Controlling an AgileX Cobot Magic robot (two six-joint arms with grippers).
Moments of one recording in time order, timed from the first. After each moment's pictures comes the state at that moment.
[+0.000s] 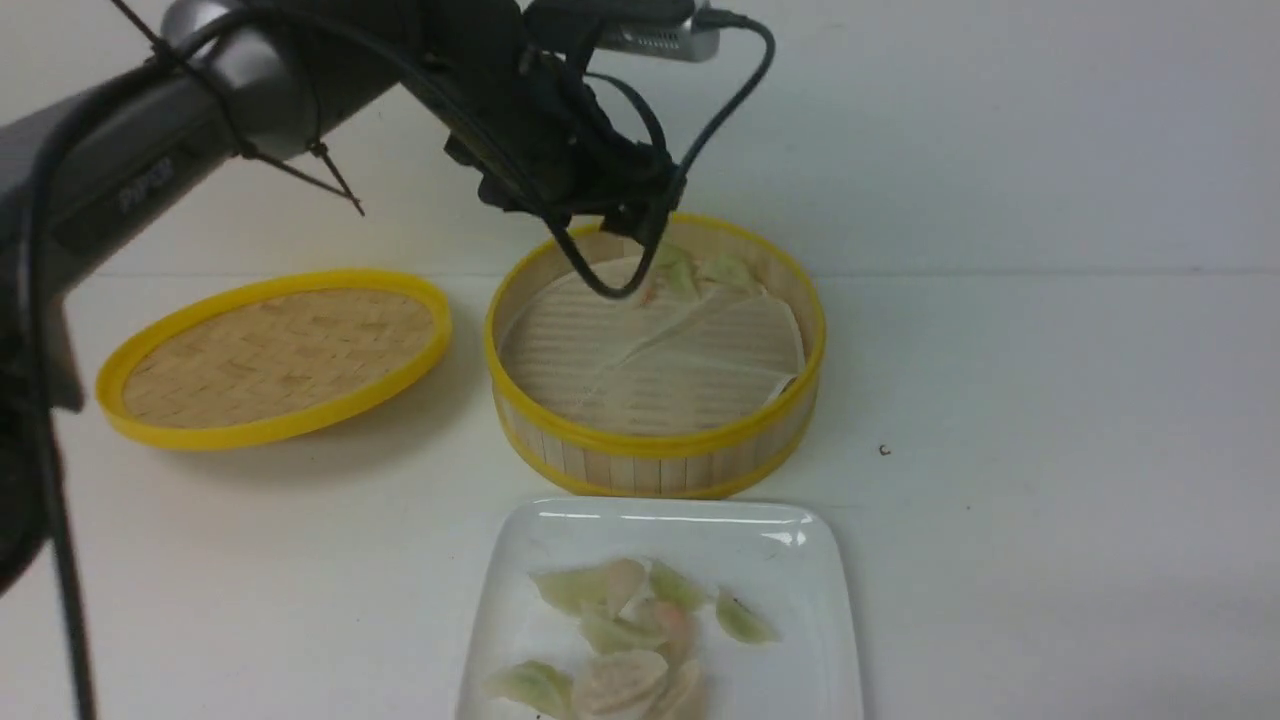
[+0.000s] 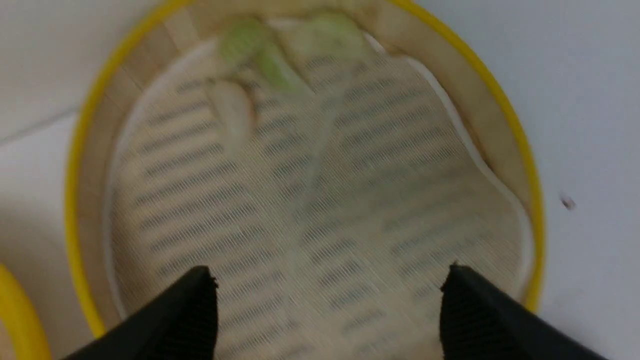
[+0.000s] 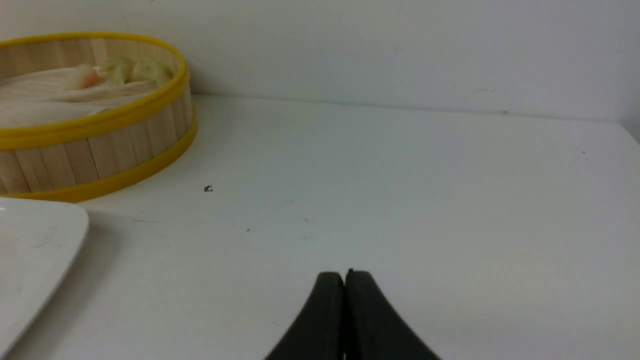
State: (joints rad) right arm 0.06 -0.02 0.02 -0.01 0.39 0.02; left arm -0.38 2.09 -2.01 -0.17 0.92 0.08
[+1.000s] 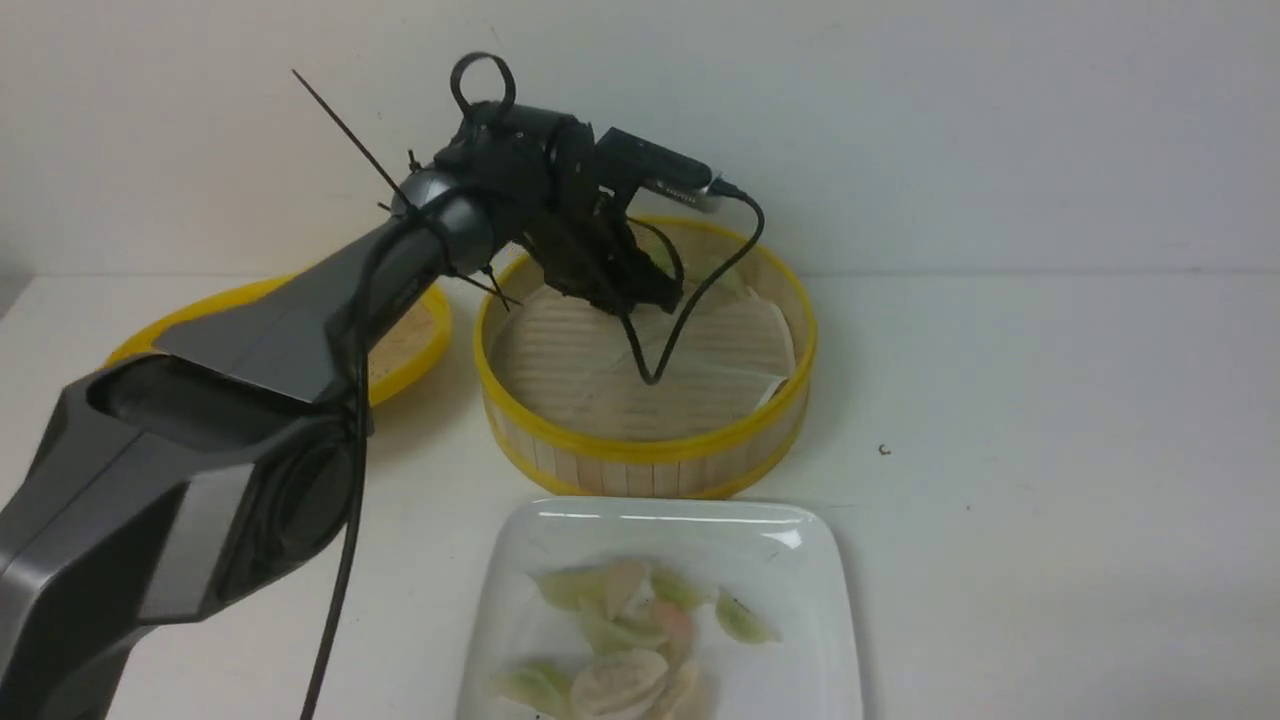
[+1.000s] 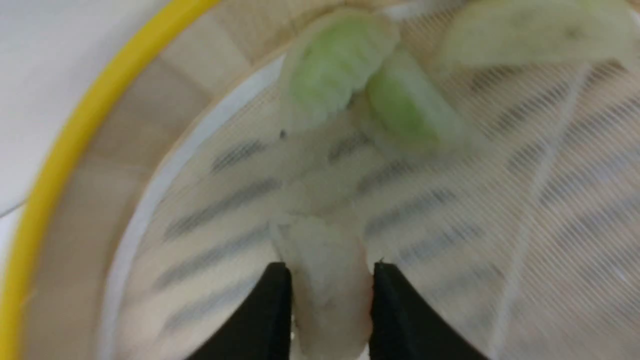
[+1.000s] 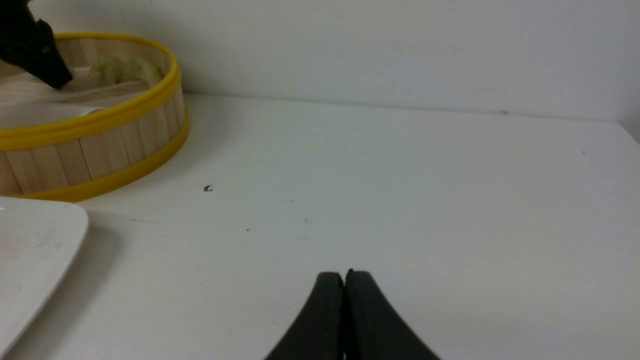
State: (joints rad) right arm 0.06 -0.02 0.02 -0.01 0.39 0.02; left arm -0.38 2.49 -2.35 -0.03 0.96 0.15
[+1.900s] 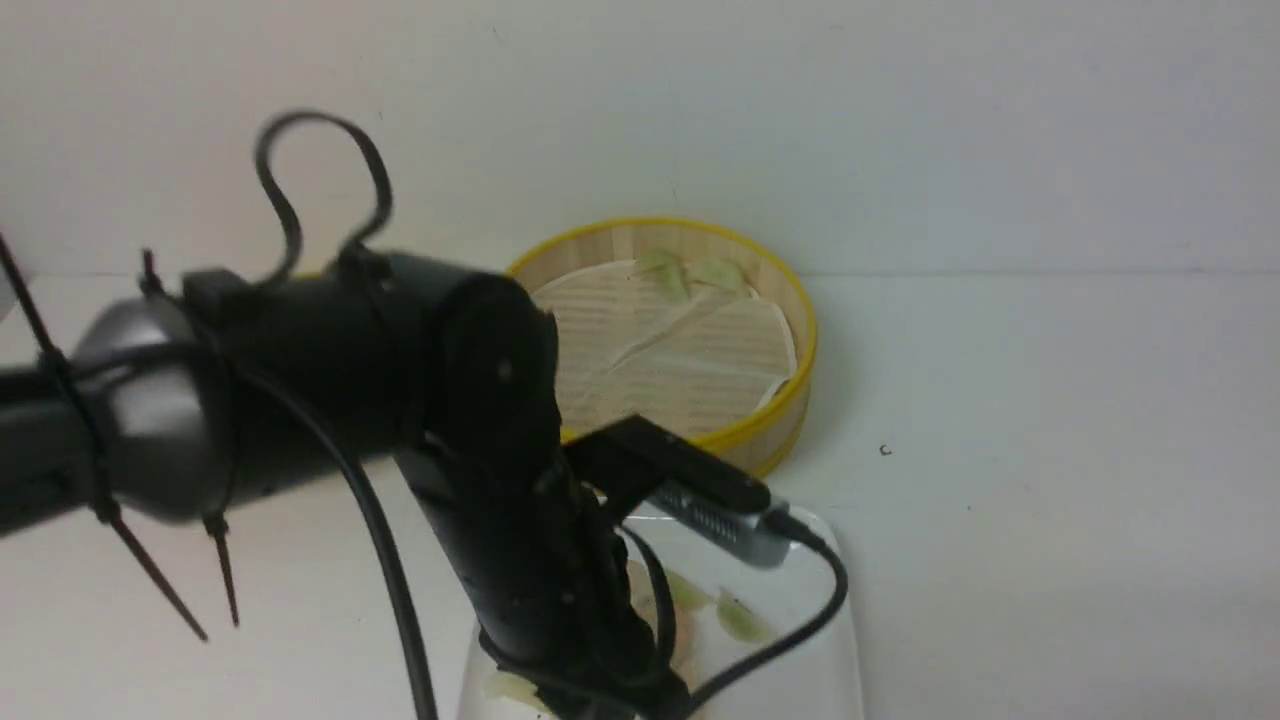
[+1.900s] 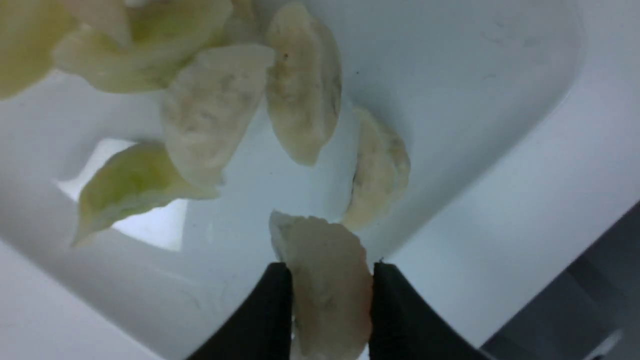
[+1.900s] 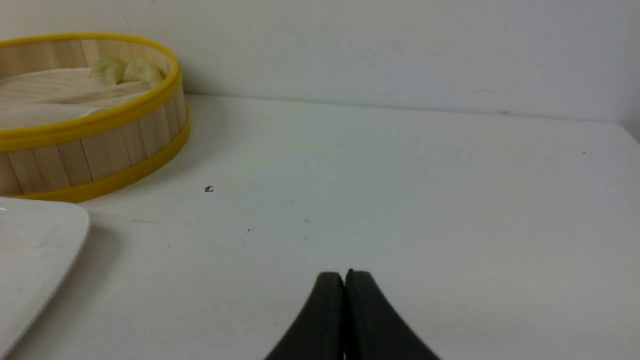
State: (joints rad) right arm 0.06 -0.02 0.02 -0.01 0.39 0.02; left arm -0.69 1.66 -1.12 -0.27 1.01 0.16
